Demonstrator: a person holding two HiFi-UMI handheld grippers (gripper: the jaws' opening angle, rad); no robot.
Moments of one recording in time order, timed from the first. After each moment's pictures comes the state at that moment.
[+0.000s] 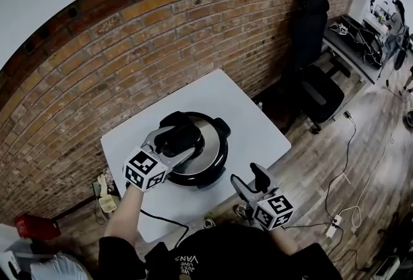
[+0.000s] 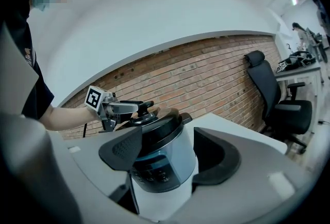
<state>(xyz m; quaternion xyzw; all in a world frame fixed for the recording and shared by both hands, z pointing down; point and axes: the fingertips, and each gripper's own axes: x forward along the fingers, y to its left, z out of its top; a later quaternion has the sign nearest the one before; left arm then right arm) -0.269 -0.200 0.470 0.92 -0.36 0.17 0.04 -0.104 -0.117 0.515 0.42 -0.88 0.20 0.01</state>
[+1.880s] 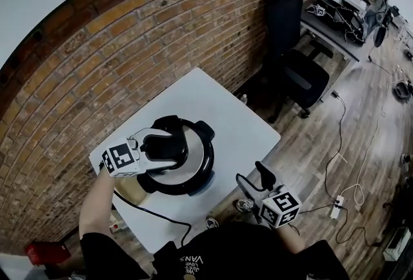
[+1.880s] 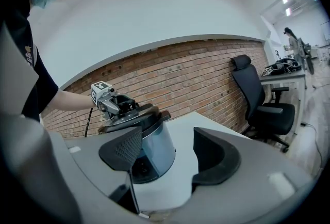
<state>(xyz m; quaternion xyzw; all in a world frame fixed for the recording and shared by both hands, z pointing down) -0.247 -0.194 0.488 0.96 -0.04 0.26 -0.06 -0.051 -0.120 0.527 0.48 -0.85 0.21 0.03</state>
